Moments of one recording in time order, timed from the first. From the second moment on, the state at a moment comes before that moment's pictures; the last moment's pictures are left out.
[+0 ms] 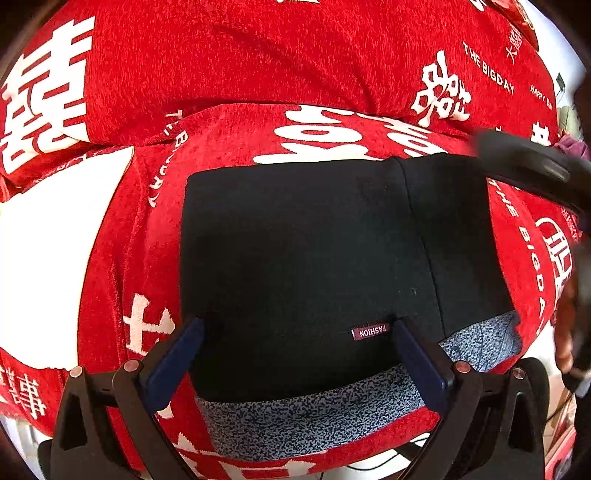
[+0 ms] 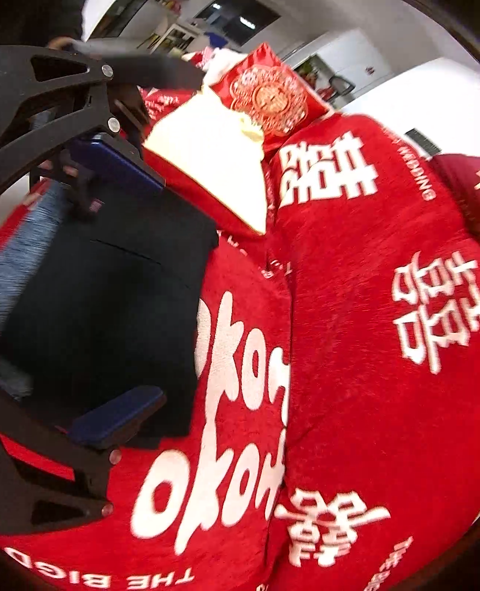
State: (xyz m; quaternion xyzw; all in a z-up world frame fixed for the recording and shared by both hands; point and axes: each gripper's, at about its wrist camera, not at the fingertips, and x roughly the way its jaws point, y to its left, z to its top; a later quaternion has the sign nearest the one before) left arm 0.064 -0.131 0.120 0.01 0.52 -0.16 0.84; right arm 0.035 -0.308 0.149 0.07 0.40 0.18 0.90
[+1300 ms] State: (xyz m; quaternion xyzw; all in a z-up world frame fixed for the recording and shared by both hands) left arm 0.051 -0.070 0.085 -0.11 0.56 -0.13 0.81; right arm -0.049 -0.256 0.041 -0.15 0.47 -0.05 0.87
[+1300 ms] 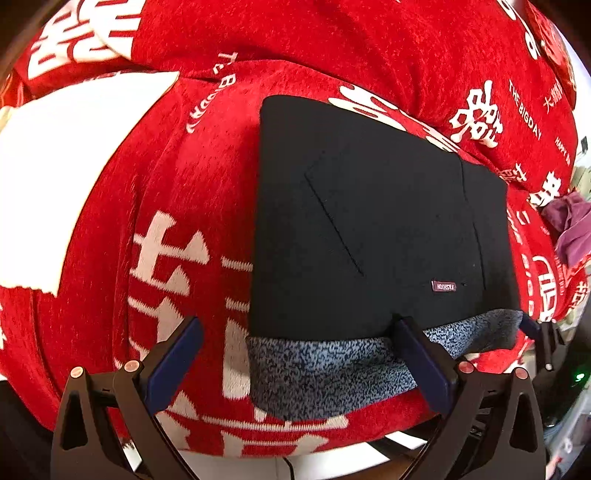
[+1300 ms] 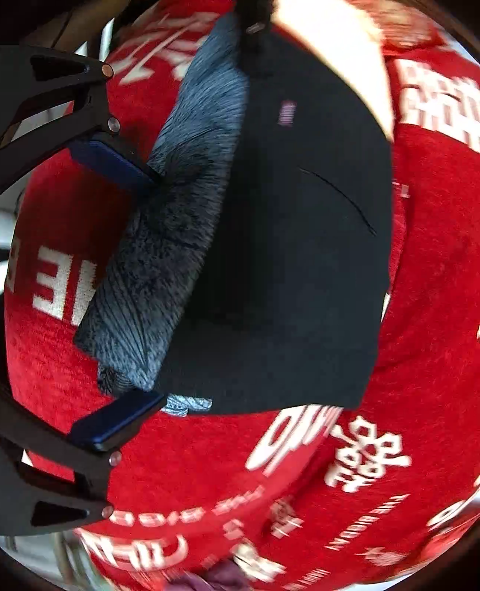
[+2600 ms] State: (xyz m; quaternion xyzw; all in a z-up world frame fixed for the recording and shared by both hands) left arm 0.088 -0.038 0.089 -0.09 0.58 -0.08 0.80; right arm -0.079 -0.280 0.090 0.05 0.43 0.04 0.90
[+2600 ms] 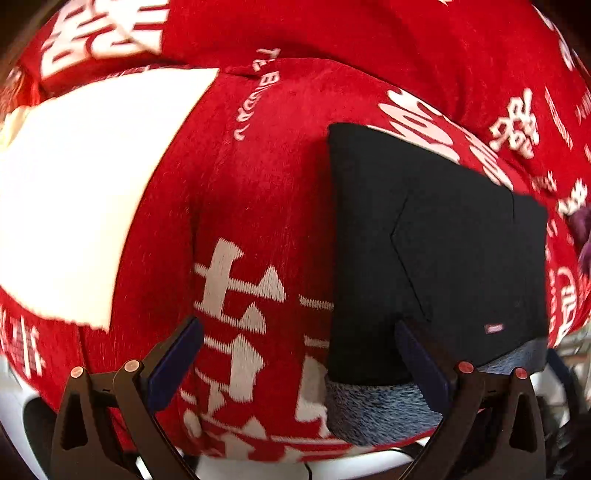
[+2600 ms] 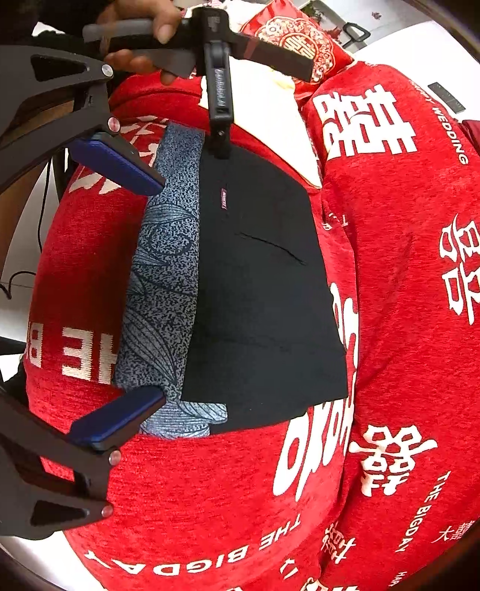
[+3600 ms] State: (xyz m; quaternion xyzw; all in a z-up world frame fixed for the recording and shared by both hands) left arm 0.085 -0.106 0.084 -0.07 0.58 -0.16 0.80; right arm 0.092 -0.358 0.083 0.18 0.45 0.10 0.87
